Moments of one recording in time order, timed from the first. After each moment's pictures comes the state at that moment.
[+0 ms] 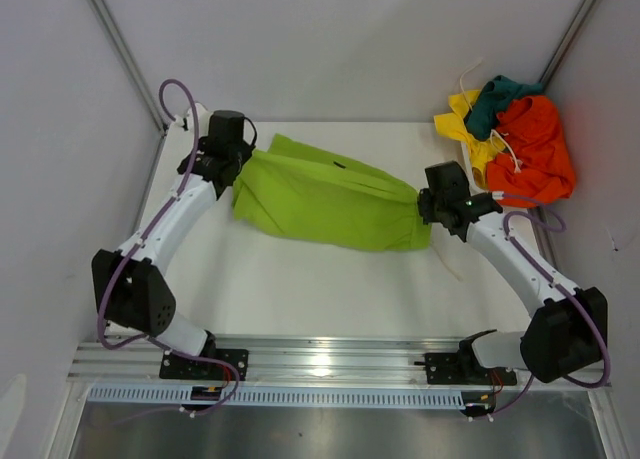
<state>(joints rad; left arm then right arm) -0.29 1.49 1.36 -0.45 -0.49 -0.91 0.38 1.30 1.07 -0.67 0.36 1.83</state>
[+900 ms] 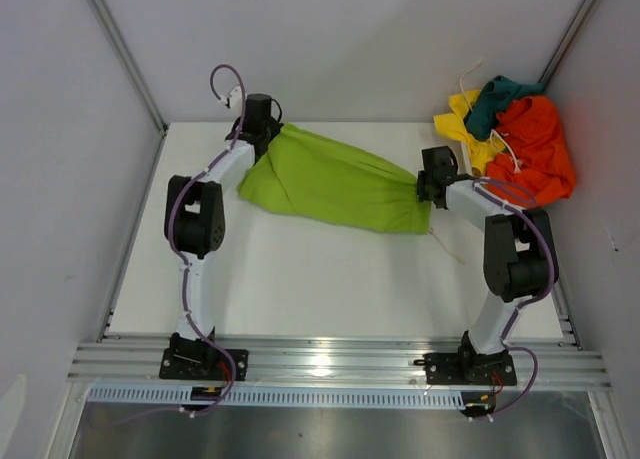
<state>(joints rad) -0.24 2.21 1.86 -0.12 -0.32 -0.85 0.21 1.79 1.21 -0.30 0.33 1.77</state>
